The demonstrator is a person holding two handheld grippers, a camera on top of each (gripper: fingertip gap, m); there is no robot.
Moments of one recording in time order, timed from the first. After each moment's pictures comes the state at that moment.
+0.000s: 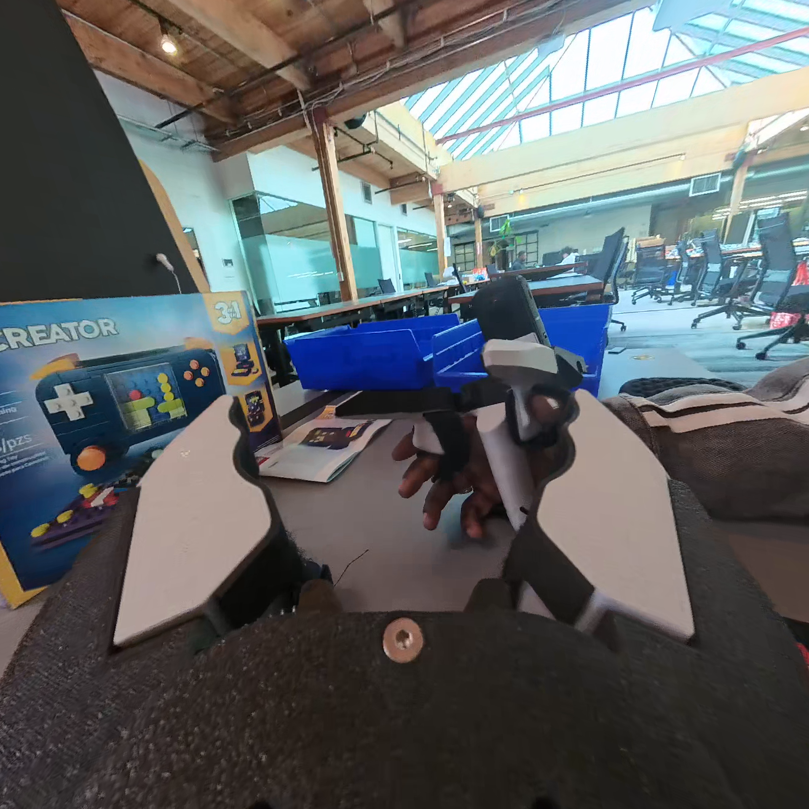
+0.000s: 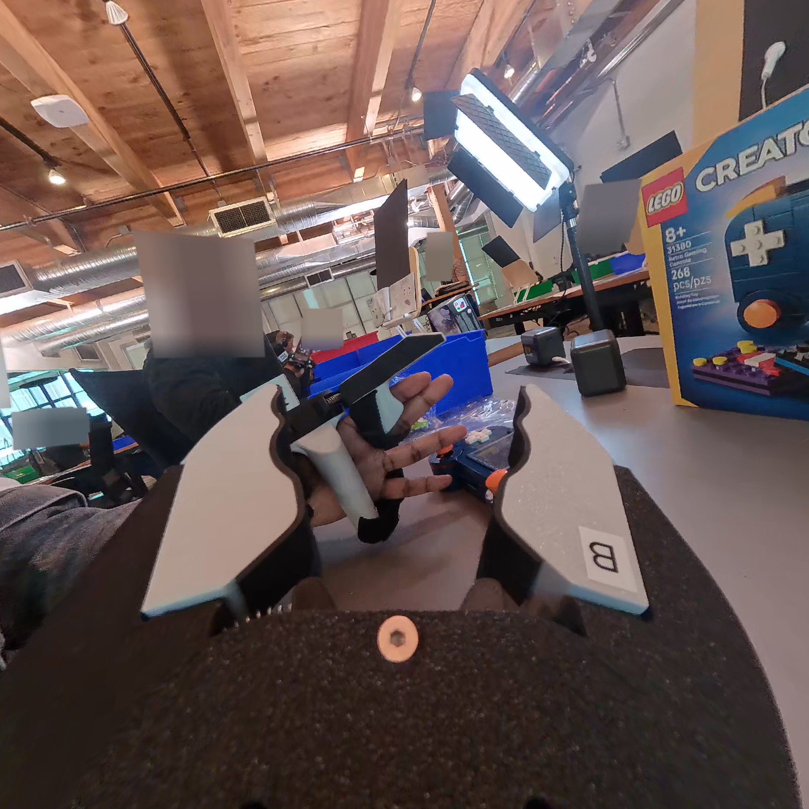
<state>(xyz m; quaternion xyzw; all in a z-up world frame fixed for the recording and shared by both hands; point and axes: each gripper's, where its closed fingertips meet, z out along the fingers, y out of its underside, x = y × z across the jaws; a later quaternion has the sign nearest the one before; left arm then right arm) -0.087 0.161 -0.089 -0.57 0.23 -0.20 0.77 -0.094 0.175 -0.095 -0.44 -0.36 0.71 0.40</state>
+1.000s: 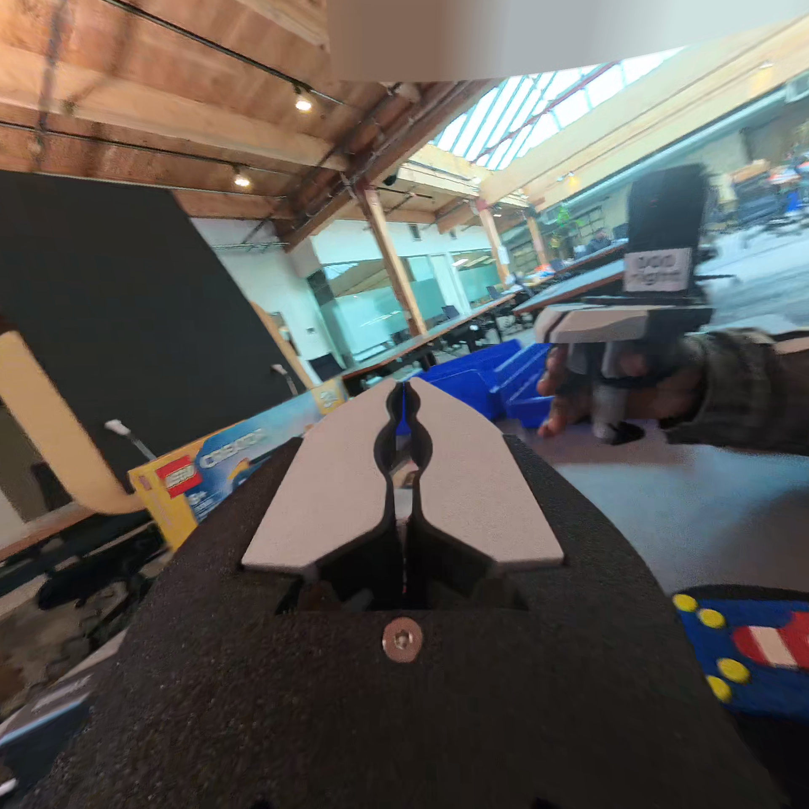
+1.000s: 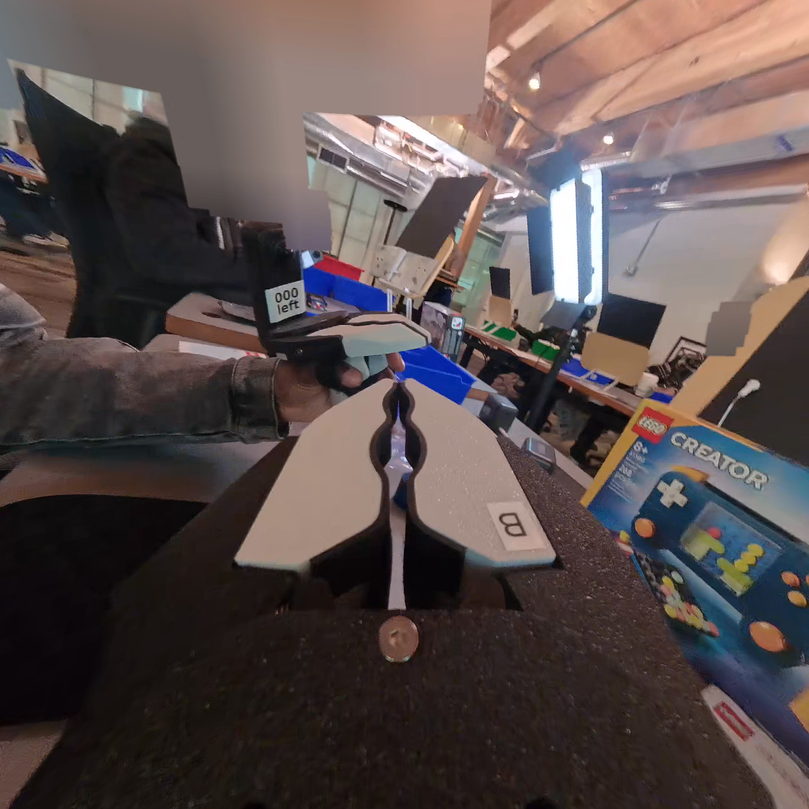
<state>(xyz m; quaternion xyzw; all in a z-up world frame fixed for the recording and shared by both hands) -0.120 0.112 -0.028 -0.51 0.27 -0.06 0.81 -0.045 0.113 -0.036 -0.28 -0.55 0.54 0.57</state>
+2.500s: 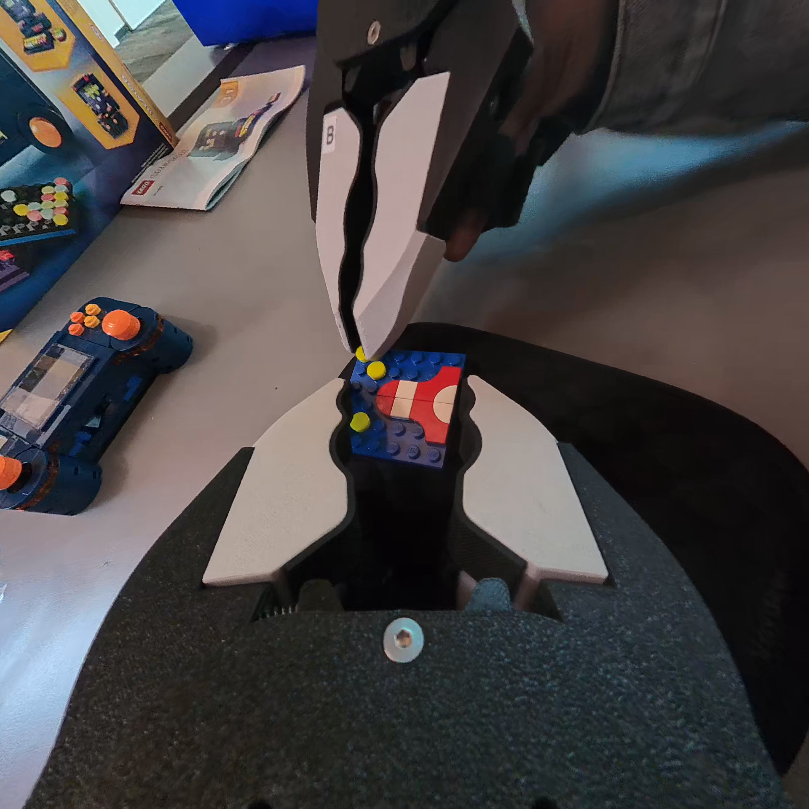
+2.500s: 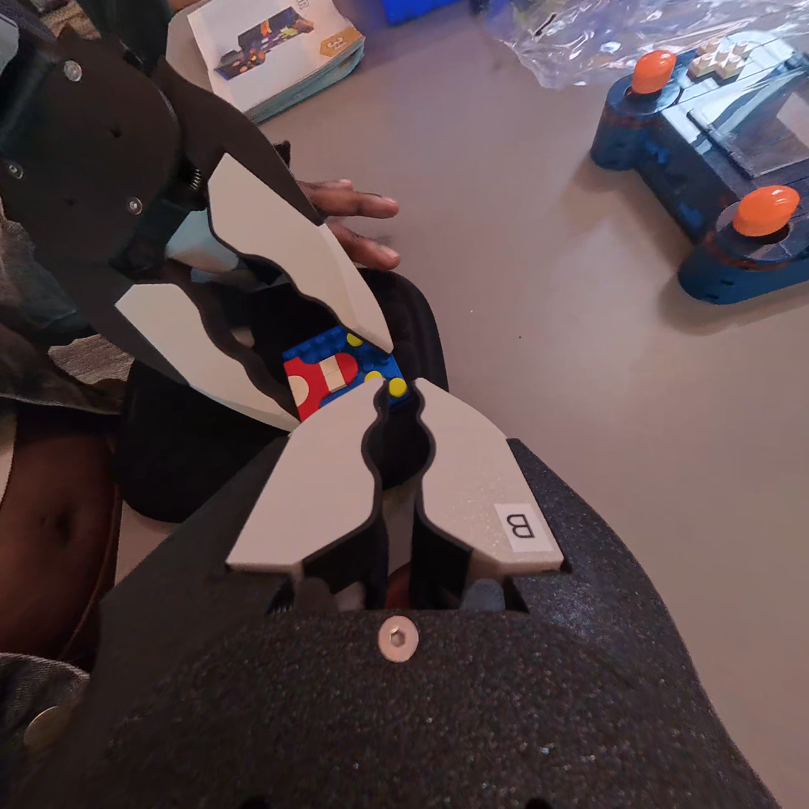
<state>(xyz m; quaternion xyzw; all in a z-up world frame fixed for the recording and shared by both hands) -0.036 0.061 -0.197 -0.82 0.30 -0.02 0.49 -0.052 0.075 -0.194 -0.54 -0.71 0.42 0.17</state>
